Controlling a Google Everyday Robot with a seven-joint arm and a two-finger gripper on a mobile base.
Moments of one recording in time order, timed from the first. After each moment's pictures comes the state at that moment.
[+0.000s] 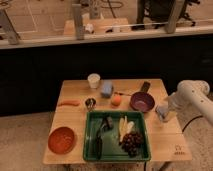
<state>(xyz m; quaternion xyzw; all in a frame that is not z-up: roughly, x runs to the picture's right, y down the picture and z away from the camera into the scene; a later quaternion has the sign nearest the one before) 0.382 0.137 0.866 -0.25 -0.03 0.12 0.96</state>
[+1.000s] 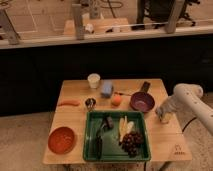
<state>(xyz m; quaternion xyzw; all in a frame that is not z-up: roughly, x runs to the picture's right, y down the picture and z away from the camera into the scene) 0.379 0.163 0.902 -0.28 -0.04 0.13 0.95</state>
